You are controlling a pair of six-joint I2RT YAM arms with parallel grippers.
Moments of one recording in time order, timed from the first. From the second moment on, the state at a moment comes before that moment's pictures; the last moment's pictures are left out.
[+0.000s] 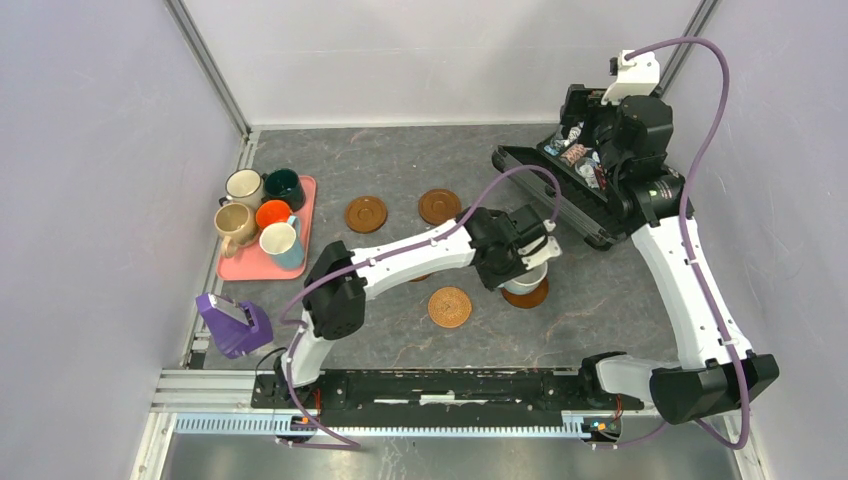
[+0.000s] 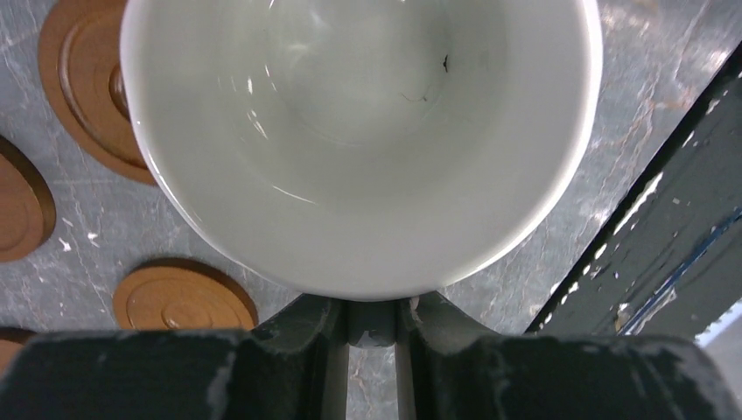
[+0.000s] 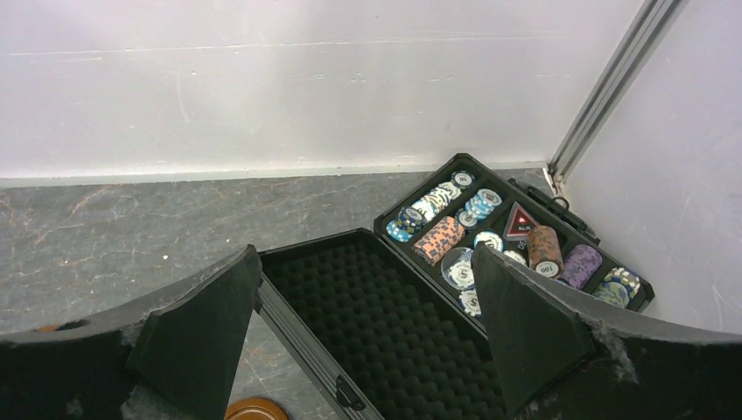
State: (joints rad) left arm -1.11 2.06 1.89 -1.01 0.01 0.15; right arm 0.21 1.24 1.45 -0.30 0.25 0.04
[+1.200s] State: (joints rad) left arm -1.19 2.17 1.96 -0.96 -0.15 -0.17; right arm 0.19 1.16 1.32 -0.29 0.22 0.08
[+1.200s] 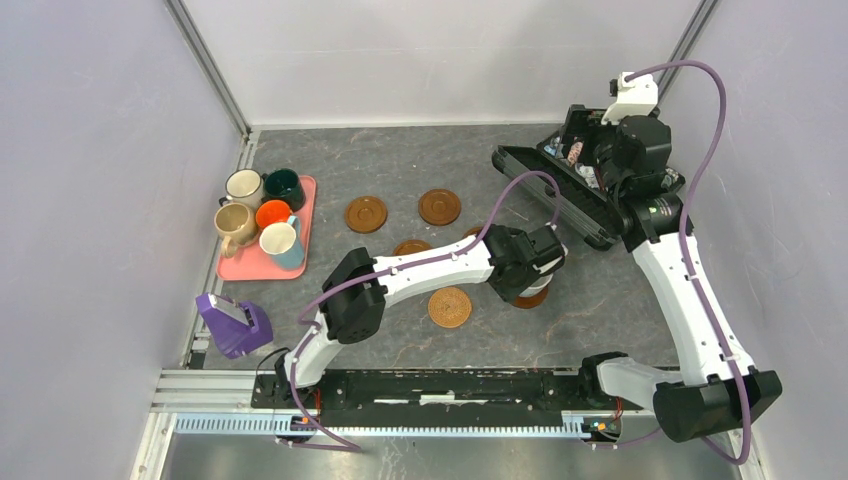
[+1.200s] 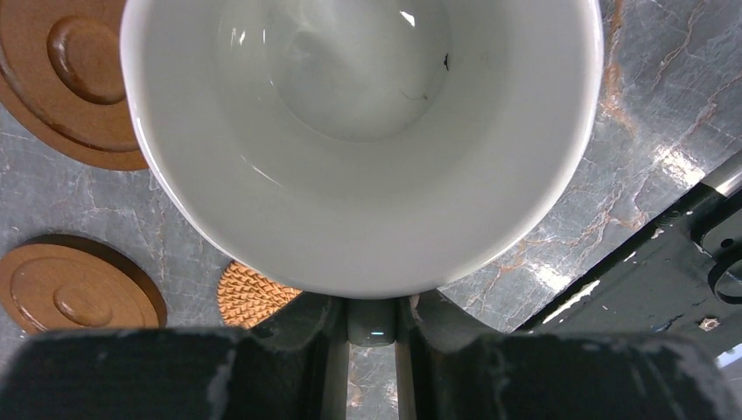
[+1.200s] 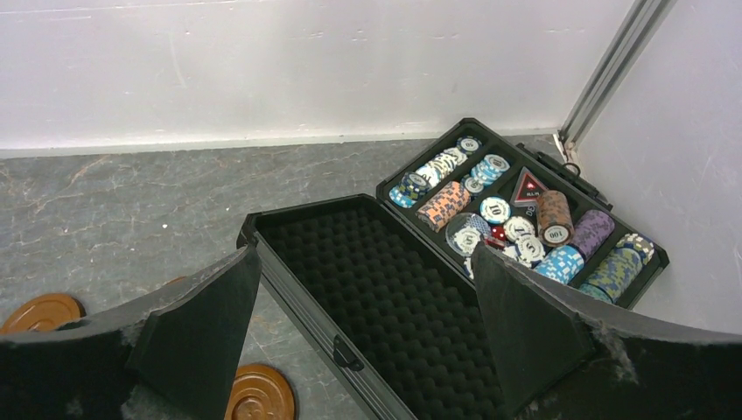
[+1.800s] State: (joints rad) left arm -1.19 2.17 1.95 -0.95 -0.15 -0.21; right arm 0.18 1.14 1.30 -0.29 0.18 0.08
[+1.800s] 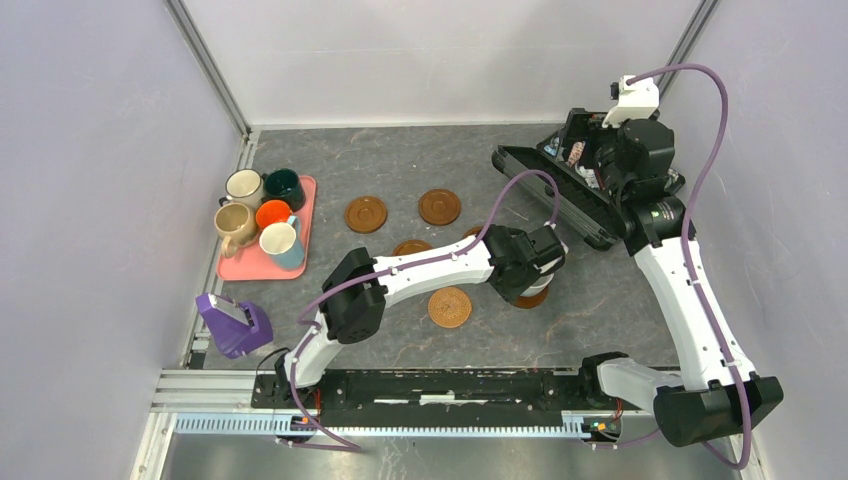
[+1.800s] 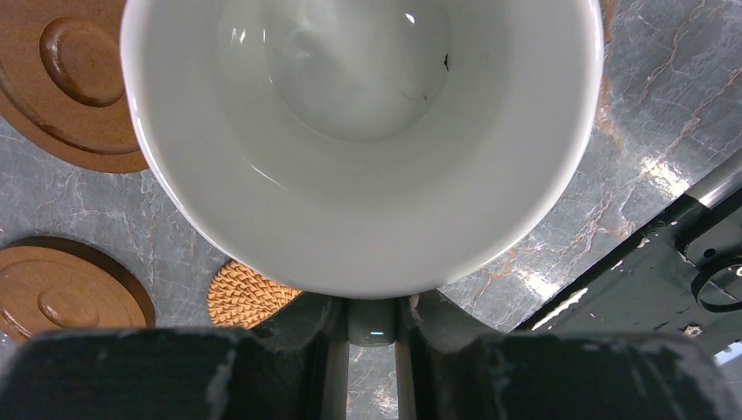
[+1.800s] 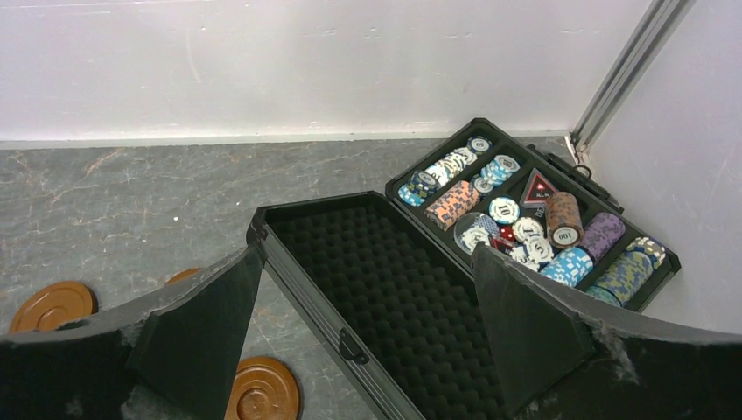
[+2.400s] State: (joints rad) left arm -1.19 2.19 1.94 -0.93 -0.12 -0.21; right arm 0.18 1.13 1.29 -0.30 0.16 0.08
